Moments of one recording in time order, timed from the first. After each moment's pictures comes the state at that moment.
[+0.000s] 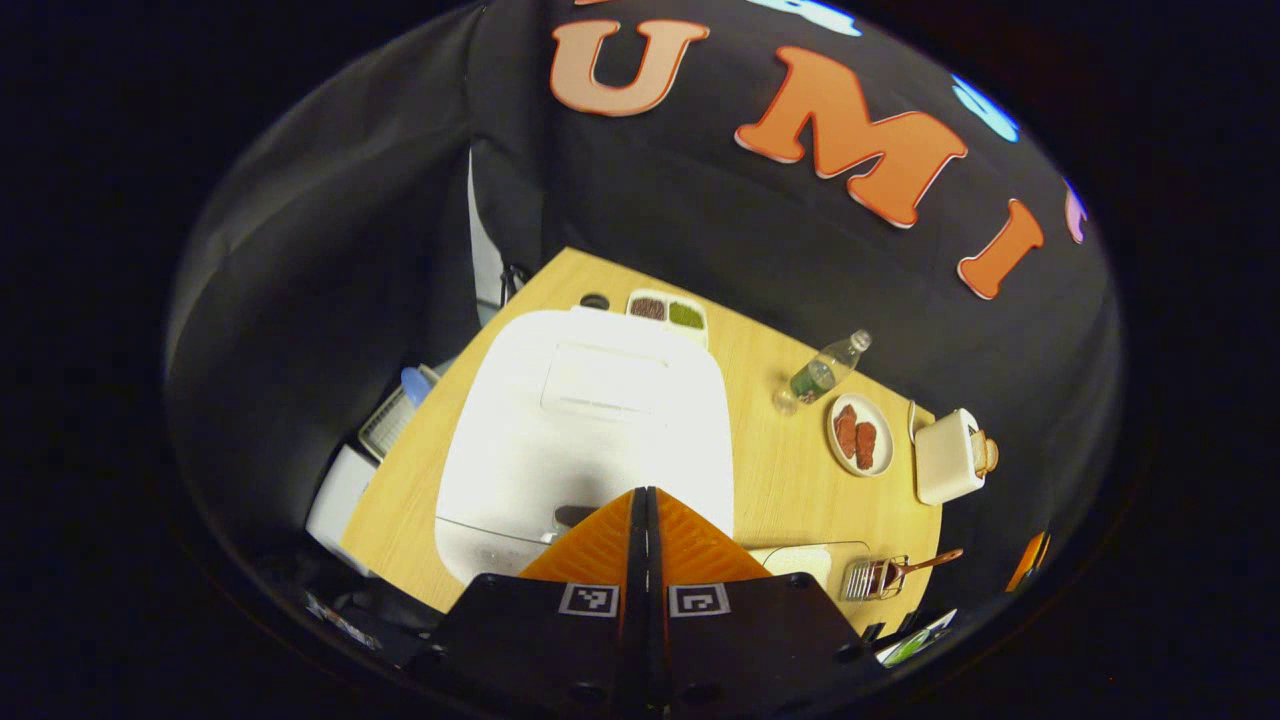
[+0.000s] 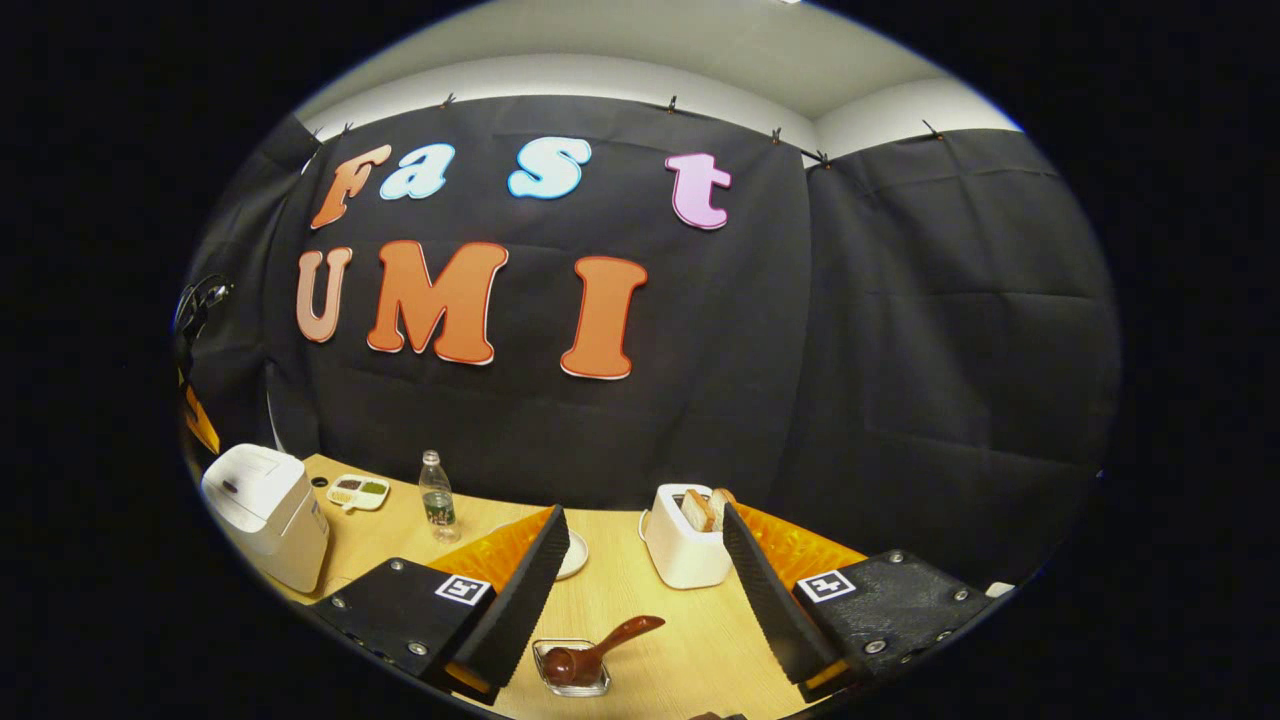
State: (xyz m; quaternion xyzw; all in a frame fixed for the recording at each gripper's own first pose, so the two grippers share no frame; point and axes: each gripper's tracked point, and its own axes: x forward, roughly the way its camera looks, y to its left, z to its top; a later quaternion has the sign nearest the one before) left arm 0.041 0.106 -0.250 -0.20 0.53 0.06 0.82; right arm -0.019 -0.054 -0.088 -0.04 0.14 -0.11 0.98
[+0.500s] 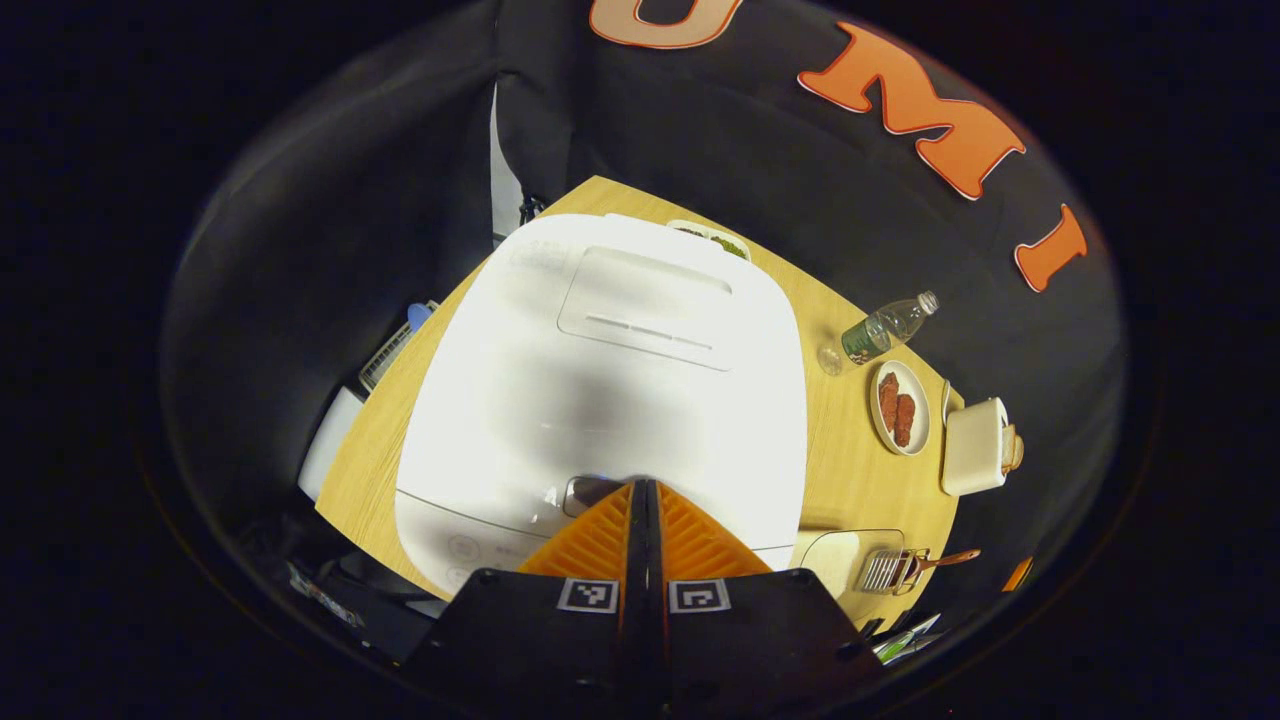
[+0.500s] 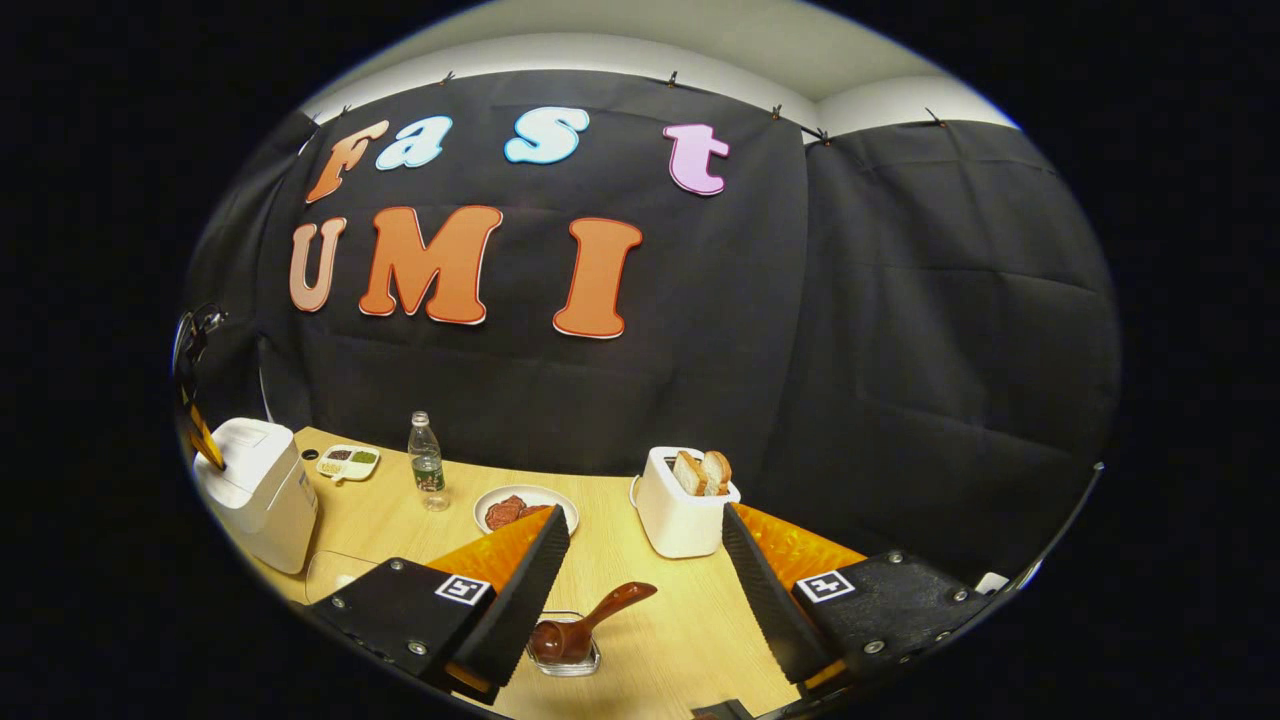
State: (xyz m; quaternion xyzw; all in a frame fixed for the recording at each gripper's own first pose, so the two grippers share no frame) left arm 0.032 0.116 -0.309 -0.19 0.56 0.08 0.80; right arm -0.029 -0.057 -0.119 -0.04 0.18 -0.12 0.98
